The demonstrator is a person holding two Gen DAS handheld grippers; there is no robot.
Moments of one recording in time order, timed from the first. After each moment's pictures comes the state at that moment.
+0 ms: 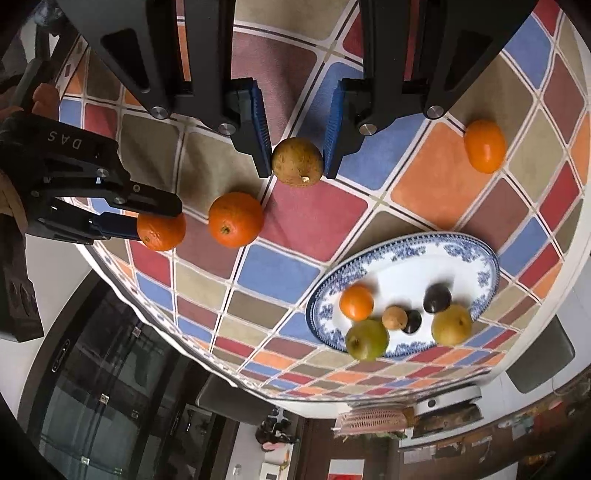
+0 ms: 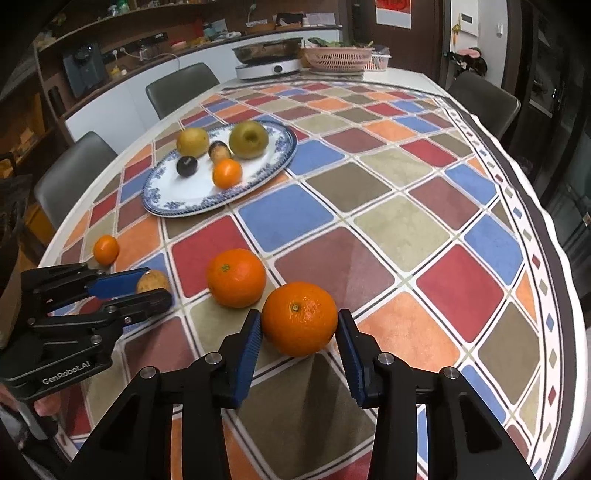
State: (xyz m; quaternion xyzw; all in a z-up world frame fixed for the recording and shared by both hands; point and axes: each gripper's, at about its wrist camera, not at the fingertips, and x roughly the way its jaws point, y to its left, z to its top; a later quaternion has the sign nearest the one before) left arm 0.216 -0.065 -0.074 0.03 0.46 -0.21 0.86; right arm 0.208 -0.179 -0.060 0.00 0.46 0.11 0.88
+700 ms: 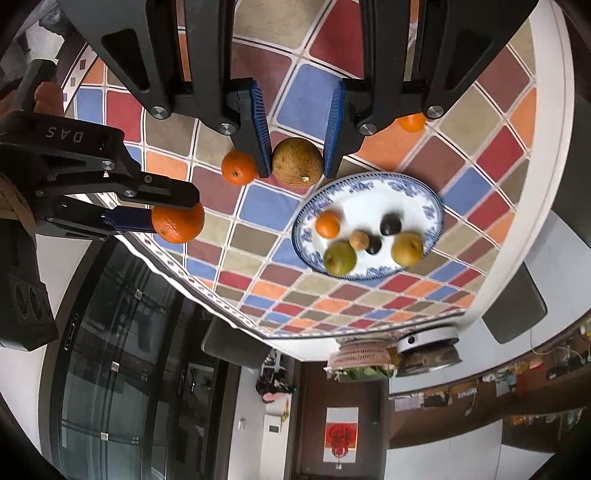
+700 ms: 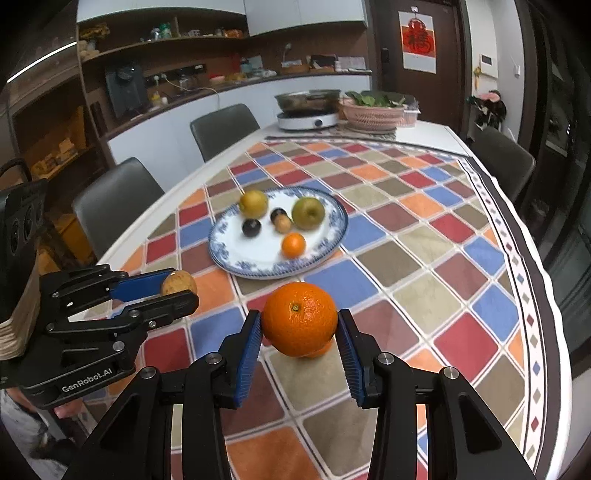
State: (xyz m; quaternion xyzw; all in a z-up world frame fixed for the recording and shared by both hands) left arm 0.187 -0.038 0.001 0.04 0.36 -0.20 0.91; right arm 0.188 -0.146 0.014 0.00 0.38 0.16 0.91
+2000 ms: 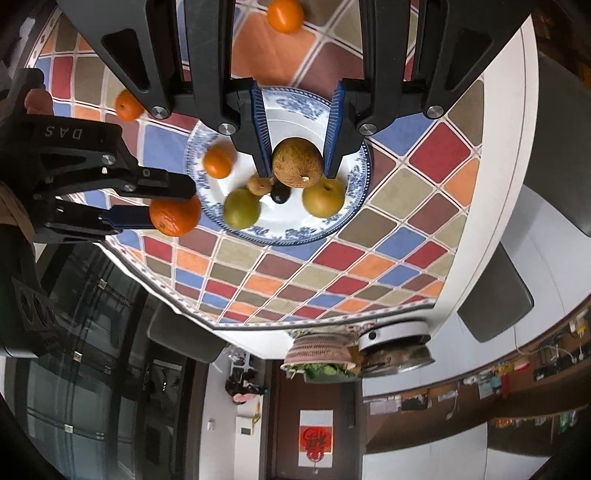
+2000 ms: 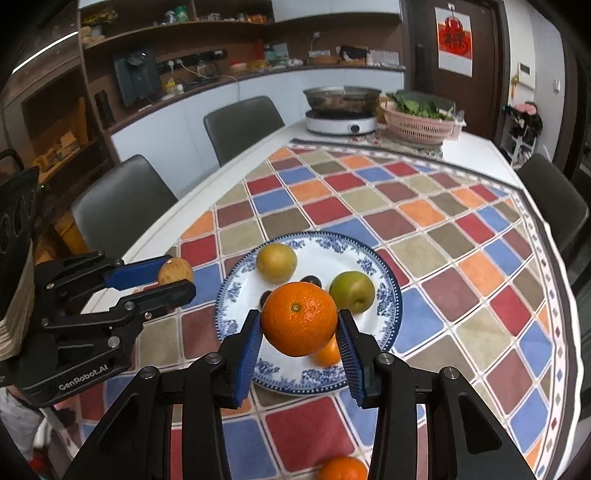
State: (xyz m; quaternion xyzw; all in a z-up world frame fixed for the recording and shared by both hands) left arm 0.312 0.031 0.003 0.04 0.37 -0.16 0.91; right arm 0.324 -0.076 0.022 -0.02 0.41 0.20 0.89
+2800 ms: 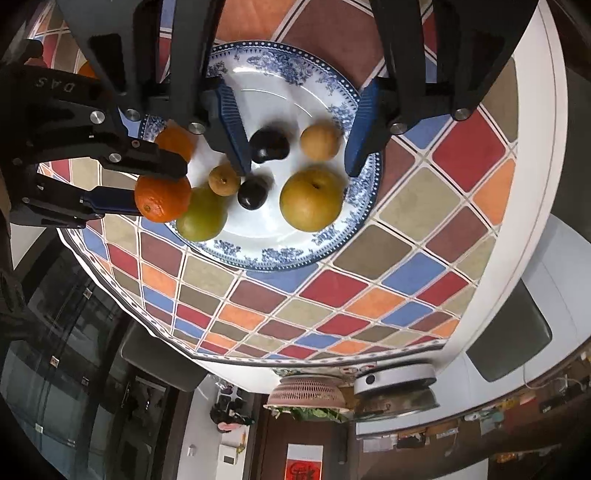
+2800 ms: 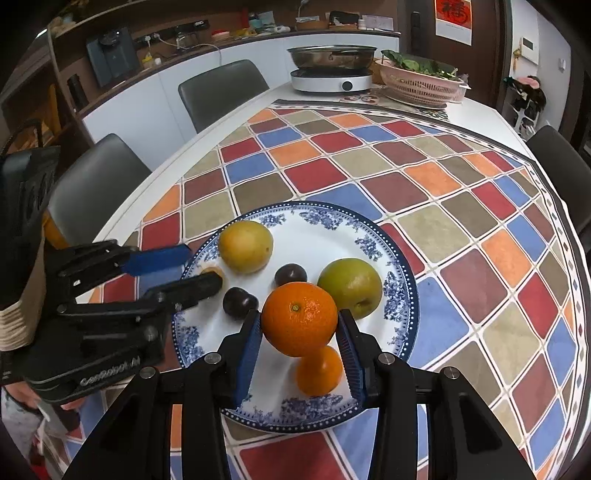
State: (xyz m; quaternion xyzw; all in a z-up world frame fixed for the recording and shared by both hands) left arm 0.377 0.028 -0.045 0.03 0.43 -0.15 0.89; right arm 0.377 -0.064 -0.027 -0.03 0.46 0.18 0.87
